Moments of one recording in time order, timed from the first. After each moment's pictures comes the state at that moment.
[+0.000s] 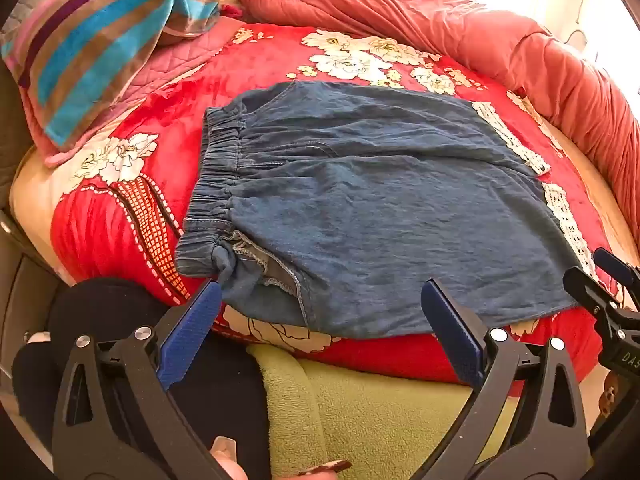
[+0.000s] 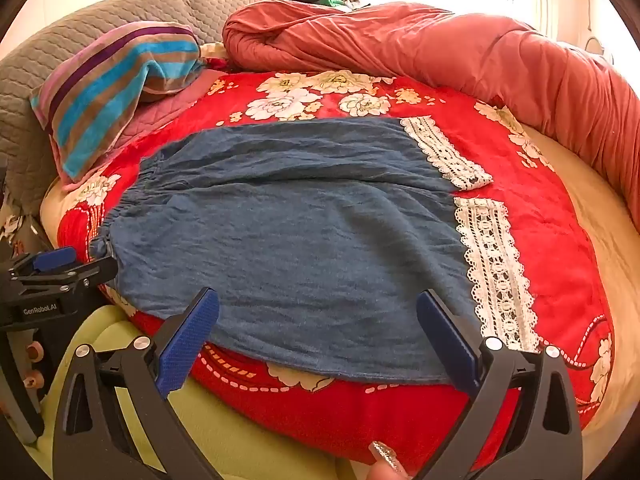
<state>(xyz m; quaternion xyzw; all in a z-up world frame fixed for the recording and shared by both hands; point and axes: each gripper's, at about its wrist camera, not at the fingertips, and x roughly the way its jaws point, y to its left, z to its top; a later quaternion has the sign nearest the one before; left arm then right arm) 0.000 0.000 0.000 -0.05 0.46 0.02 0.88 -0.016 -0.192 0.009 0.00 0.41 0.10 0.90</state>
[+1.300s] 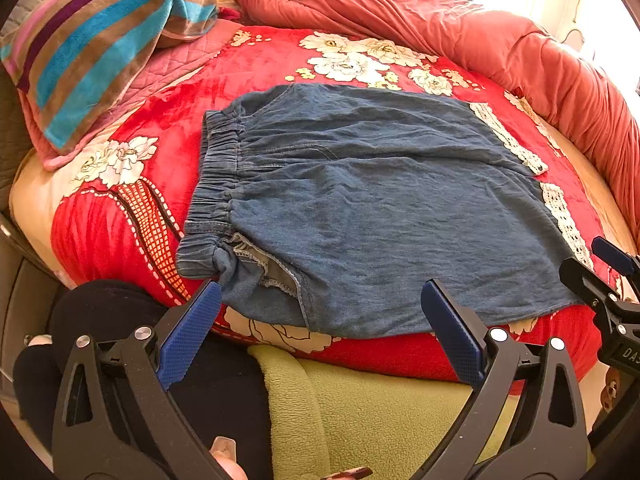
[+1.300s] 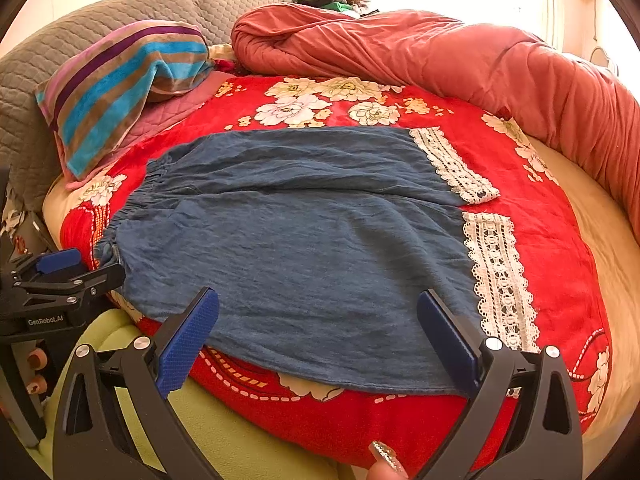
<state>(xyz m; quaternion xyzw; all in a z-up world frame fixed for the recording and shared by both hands) 0.000 -0.001 0.000 -0.04 0.46 0.02 0.89 -0.013 -0.182 0.016 -0.01 0.40 0.11 0.91</state>
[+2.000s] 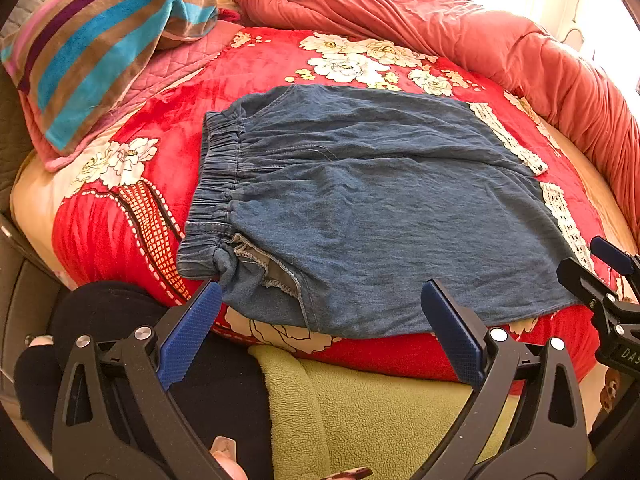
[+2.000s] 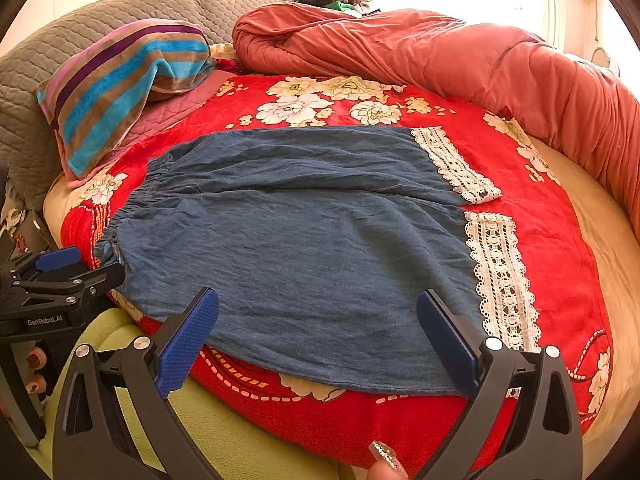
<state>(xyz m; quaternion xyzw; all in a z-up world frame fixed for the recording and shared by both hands) 0.000 -0.001 0.001 -0.04 0.46 0.02 0.89 -0.014 -0.179 0.015 -0.01 0.41 0.11 0.91</state>
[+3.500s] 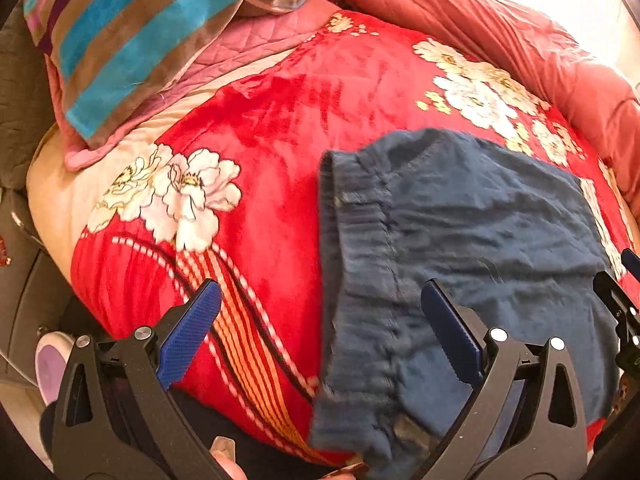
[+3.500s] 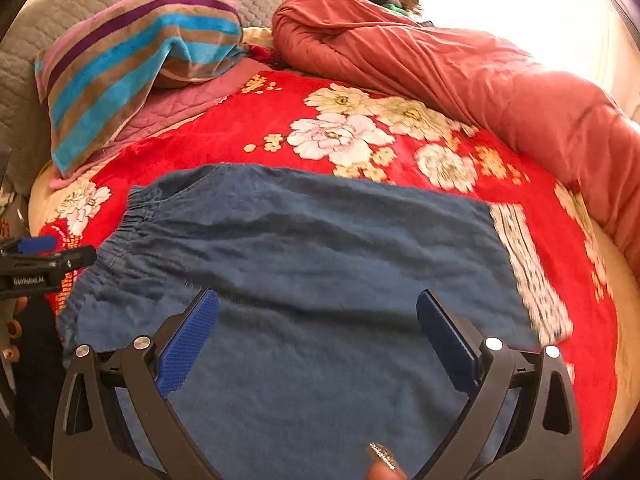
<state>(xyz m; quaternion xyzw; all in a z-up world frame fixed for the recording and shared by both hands) 0.111 0.125 -0.014 -0.10 0.49 0.13 0.86 0.147 -0.092 0.007 -0.10 0.40 0.16 0.90</state>
